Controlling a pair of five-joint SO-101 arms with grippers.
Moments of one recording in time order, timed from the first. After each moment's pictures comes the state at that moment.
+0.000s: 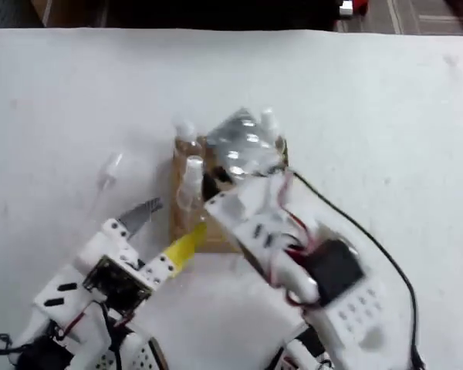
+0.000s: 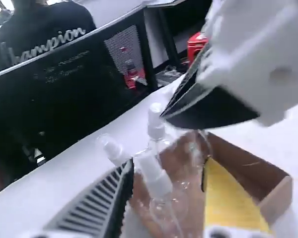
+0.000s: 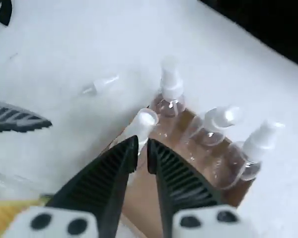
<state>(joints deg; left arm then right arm) 20.6 -104.9 62.2 64.7 -17.2 -36.7 -53.8 30.0 63.6 9.2</state>
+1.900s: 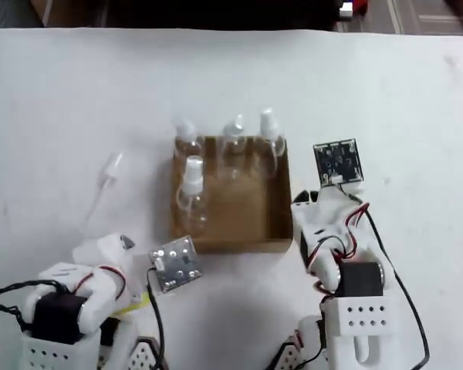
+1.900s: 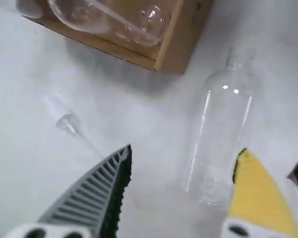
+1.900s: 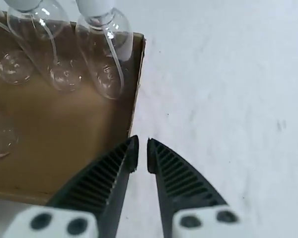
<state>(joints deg) 2.6 -84.8 63.3 92.1 -60.7 -4.9 -68.7 63.8 54.9 9.2</state>
